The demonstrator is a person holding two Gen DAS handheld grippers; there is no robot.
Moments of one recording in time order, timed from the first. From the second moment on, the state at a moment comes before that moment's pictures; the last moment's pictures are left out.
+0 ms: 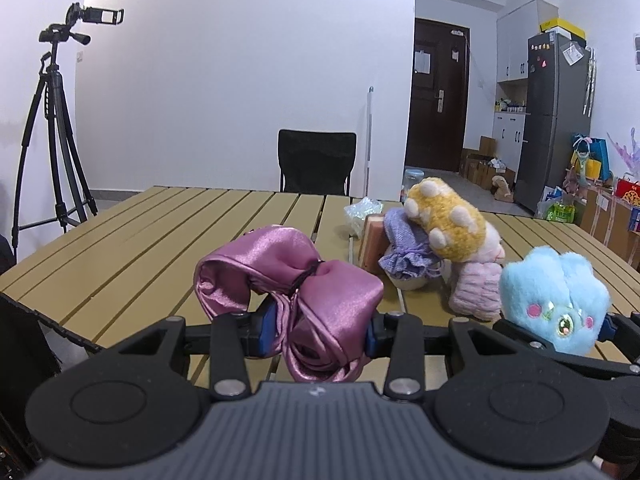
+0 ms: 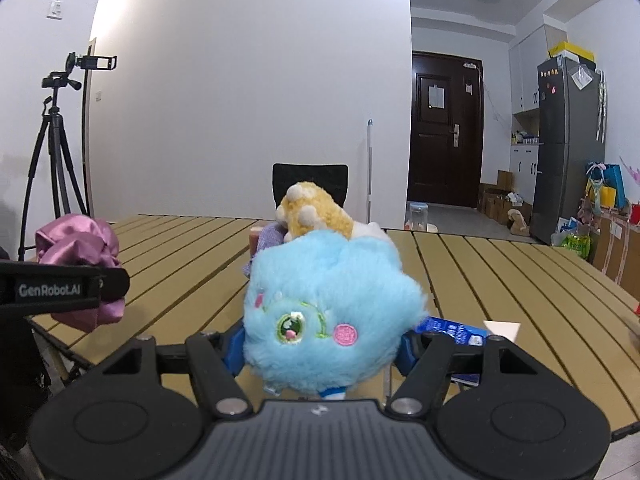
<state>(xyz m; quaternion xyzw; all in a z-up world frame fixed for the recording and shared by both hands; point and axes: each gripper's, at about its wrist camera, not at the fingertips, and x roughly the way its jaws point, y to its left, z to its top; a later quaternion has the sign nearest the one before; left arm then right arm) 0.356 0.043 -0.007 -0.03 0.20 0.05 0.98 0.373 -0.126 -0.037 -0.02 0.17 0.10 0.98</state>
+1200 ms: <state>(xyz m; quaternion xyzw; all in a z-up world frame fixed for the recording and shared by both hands) 0.214 0.013 -0.028 0.00 0.25 0.01 0.97 0.213 -0.184 -0.067 -0.02 0.24 0.07 0.97</state>
